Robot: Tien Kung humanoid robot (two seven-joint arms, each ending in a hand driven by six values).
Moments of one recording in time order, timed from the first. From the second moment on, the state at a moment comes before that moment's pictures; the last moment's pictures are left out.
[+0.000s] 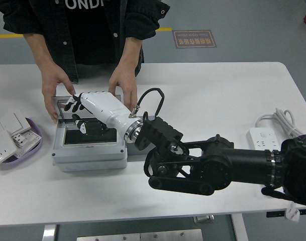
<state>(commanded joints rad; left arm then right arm) -0.06 0.25 -0.05 -0.23 0.39 0.05 0.13 1.00 0.00 0.13 1.29 -1.48 -0.52 -0.29</state>
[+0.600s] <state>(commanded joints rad) -0.07 0.26 -0.06 -0.23 0.40 0.05 0.13 1.04 0.00 0.14 1.14 -1.29 -0.50 -0.22</state>
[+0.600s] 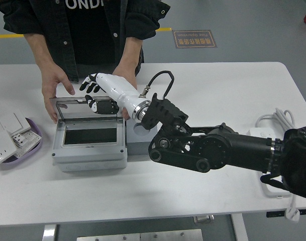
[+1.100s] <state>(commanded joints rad) -0.06 0.25 -0.07 -0.24 0.42 0.05 0.13 1.01 0.00 0.11 1.20 -1.31 -0.51 -0.22</state>
